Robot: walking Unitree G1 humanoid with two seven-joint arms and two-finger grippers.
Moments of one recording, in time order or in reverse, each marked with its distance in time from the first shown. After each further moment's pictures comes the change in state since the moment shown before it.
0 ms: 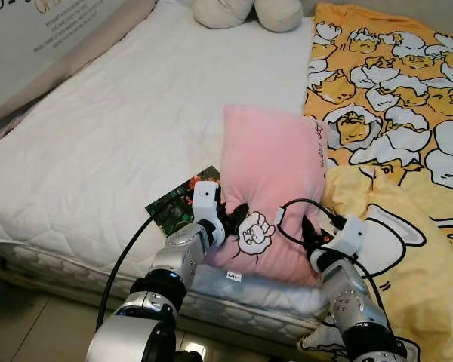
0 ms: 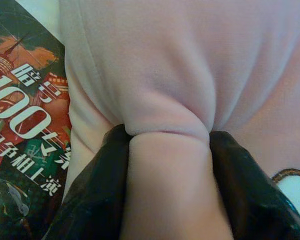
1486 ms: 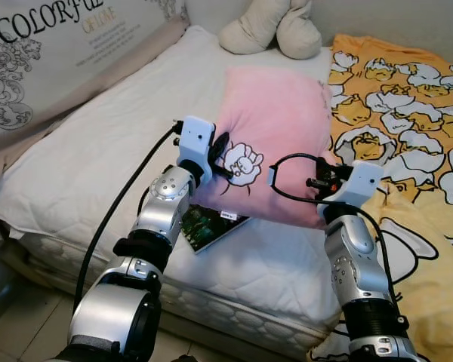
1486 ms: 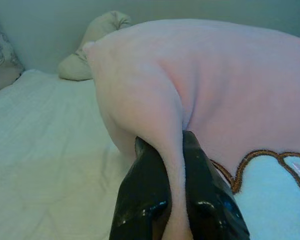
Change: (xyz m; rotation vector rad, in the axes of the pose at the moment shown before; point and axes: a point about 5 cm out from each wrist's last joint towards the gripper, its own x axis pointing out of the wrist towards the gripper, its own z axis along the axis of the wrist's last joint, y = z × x) left arm -0.012 0.002 0.115 0.469 -0.389 0.074; right arm 0.000 0.059 0.083 -0.325 -0.402 0.070
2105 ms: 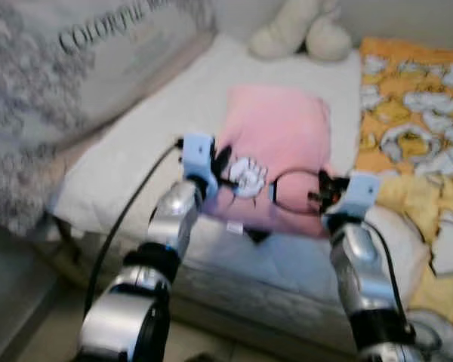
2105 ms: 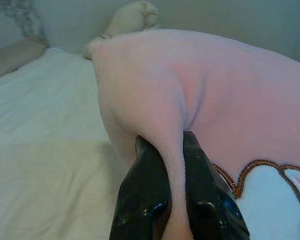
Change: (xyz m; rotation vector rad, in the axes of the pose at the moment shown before) left arm -0.005 -0.013 -0.023 -0.141 0.034 0.027; right arm -0.010 -0.010 -0.014 -0.099 0.057 -0.011
